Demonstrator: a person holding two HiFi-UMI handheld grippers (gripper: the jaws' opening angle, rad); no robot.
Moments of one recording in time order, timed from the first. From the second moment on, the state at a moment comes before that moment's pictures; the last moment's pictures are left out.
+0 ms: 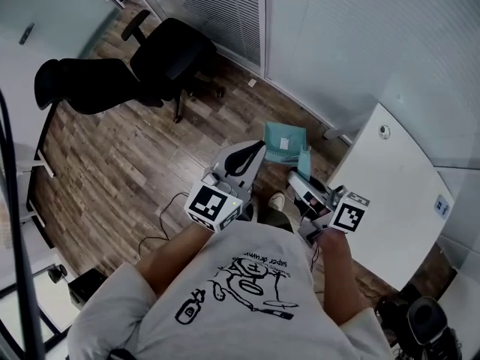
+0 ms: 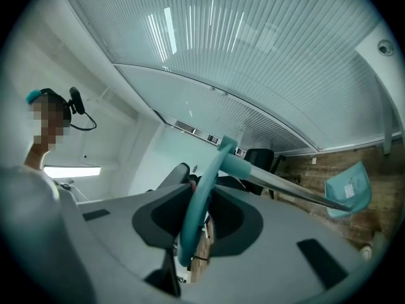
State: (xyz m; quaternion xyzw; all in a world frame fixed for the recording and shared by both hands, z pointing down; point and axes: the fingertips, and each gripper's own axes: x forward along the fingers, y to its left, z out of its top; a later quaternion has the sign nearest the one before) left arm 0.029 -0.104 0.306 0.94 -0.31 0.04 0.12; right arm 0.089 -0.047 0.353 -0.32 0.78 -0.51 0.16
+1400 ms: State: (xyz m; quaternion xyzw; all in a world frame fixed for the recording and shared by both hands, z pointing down) left arm 0.010 -0.097 0.546 0.93 -0.29 0.16 0.18; right arm 0.081 -0.068 0.658 -0.38 0.70 -0.57 0.21
